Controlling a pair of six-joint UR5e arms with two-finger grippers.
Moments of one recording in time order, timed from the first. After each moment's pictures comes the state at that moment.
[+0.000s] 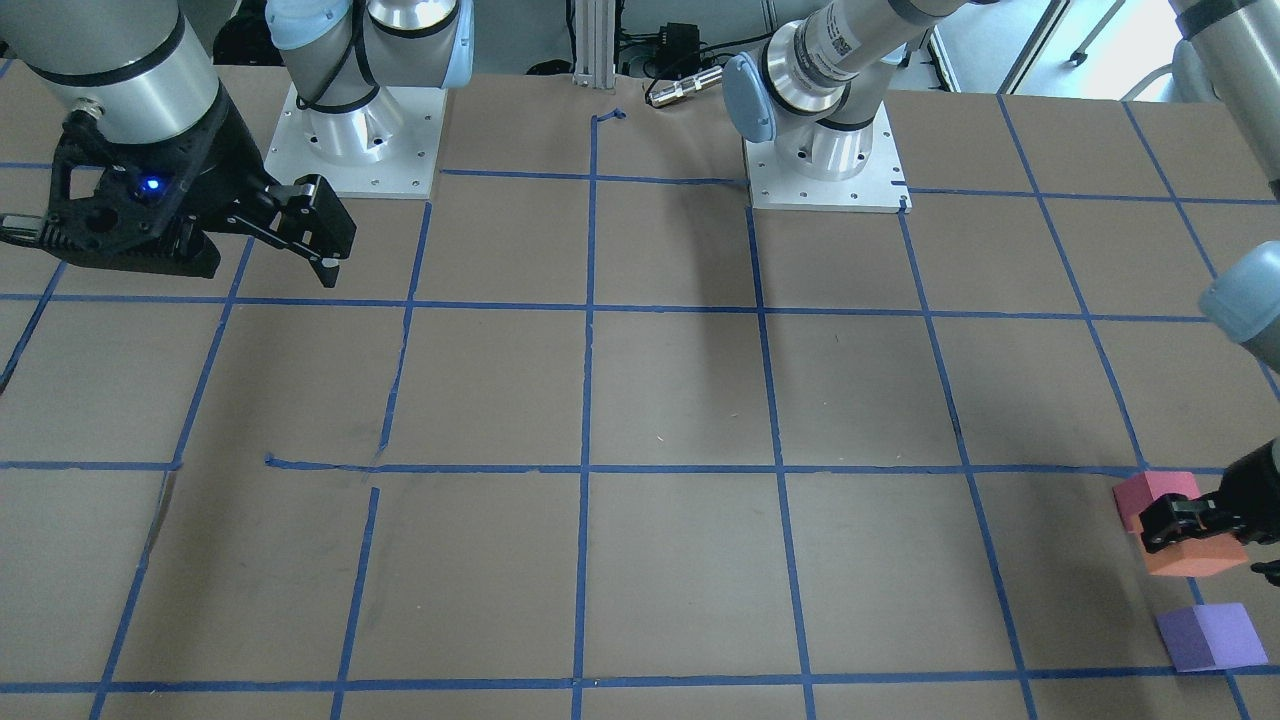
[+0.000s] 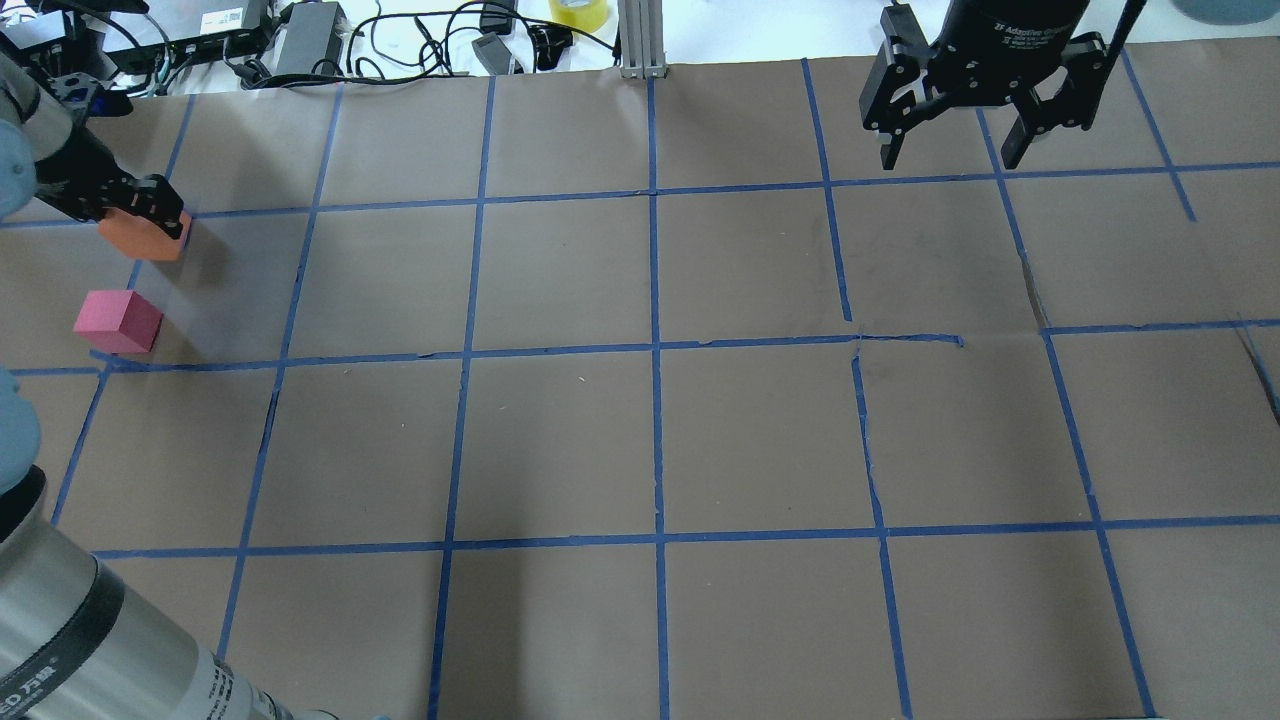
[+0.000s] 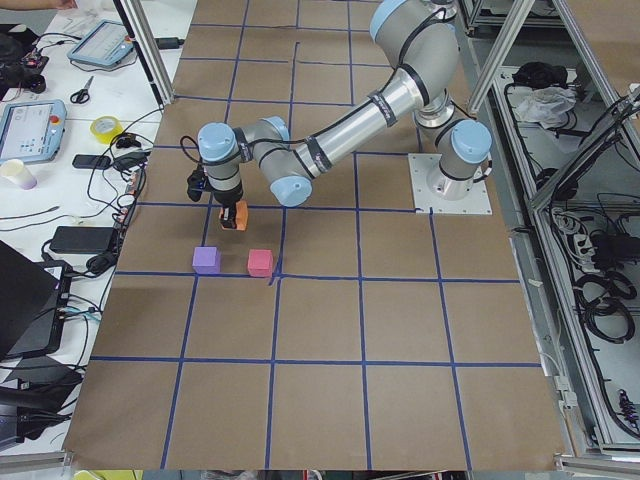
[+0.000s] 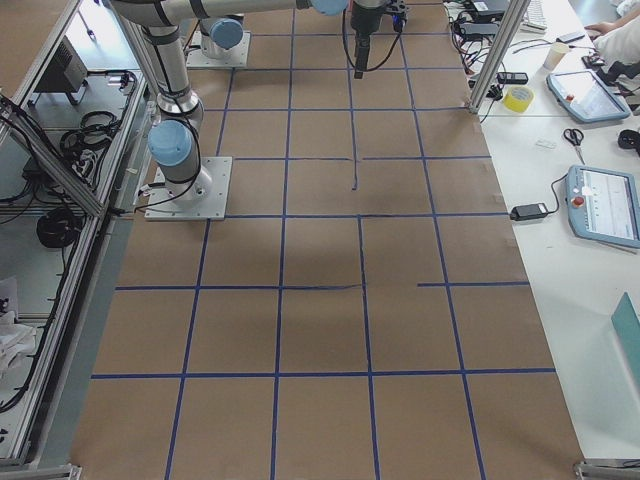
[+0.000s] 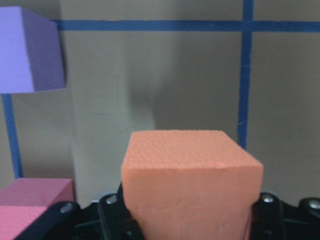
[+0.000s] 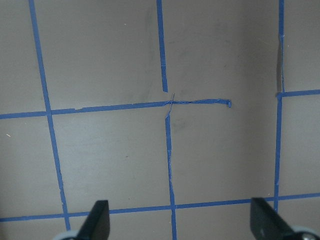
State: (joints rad) left arm -1.04 -2.13 -1.36 -1.13 1.57 0.58; right arm 1.58 -1.45 1.35 -1.43 -1.58 0.07
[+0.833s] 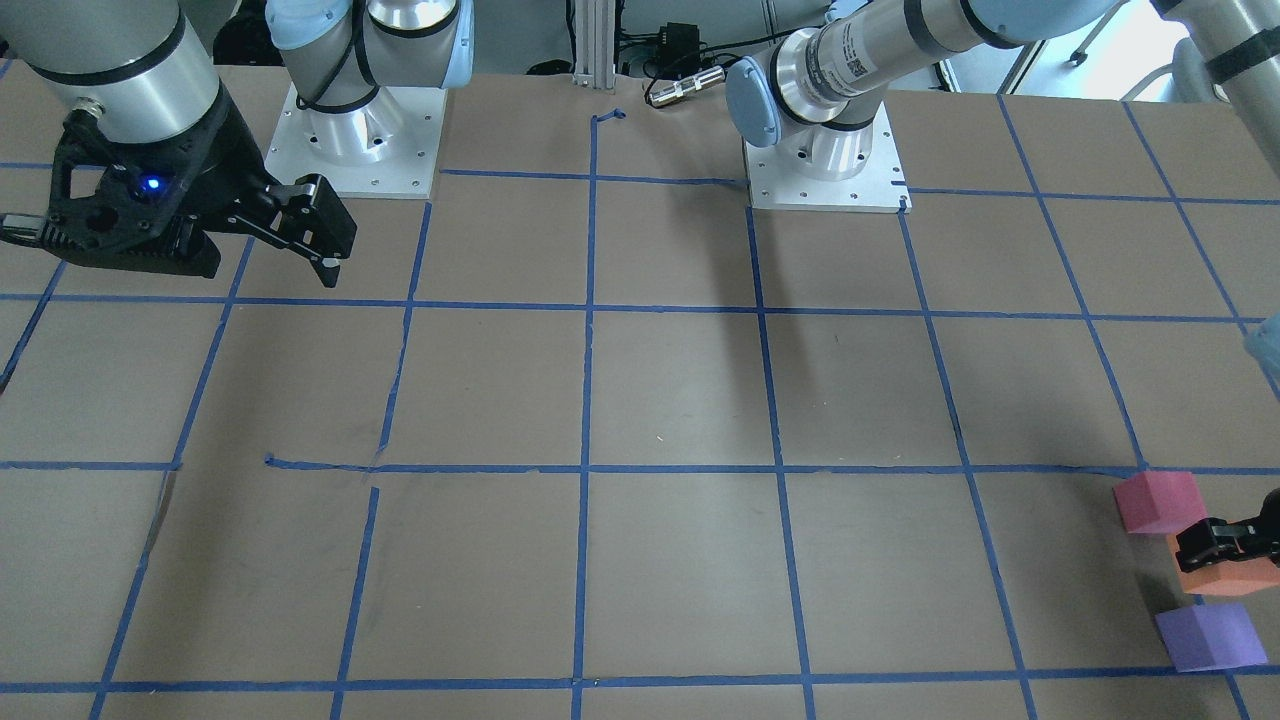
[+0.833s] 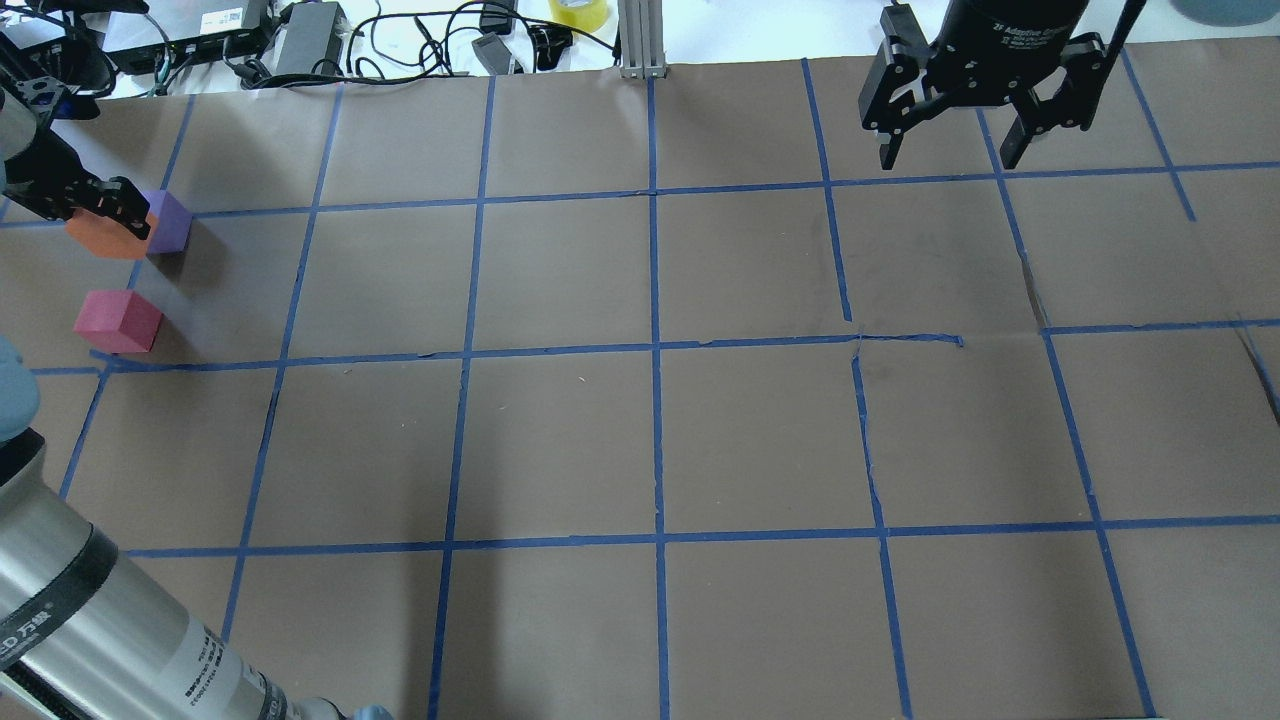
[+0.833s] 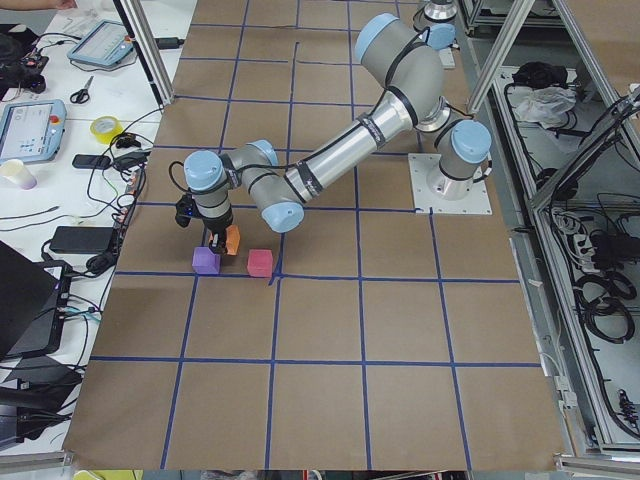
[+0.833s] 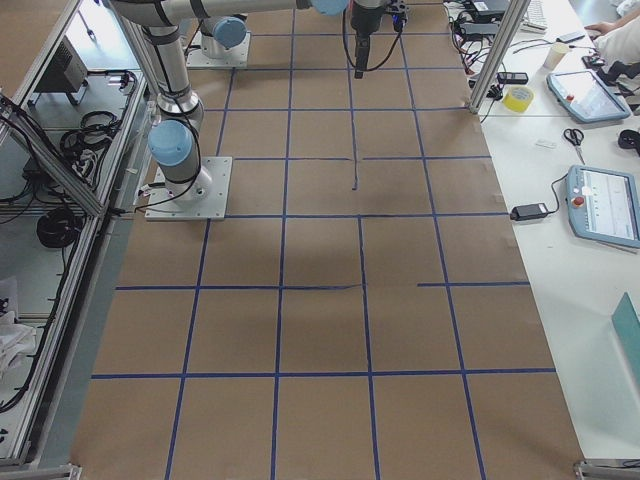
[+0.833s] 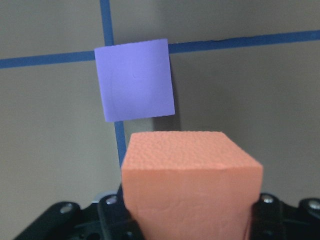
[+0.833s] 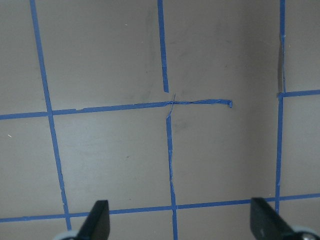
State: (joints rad) left arm -0.99 -2.24 -1.27 -1.15 1.58 0.63; right arm 1.58 -1.45 1.35 -1.44 -1.58 0.08
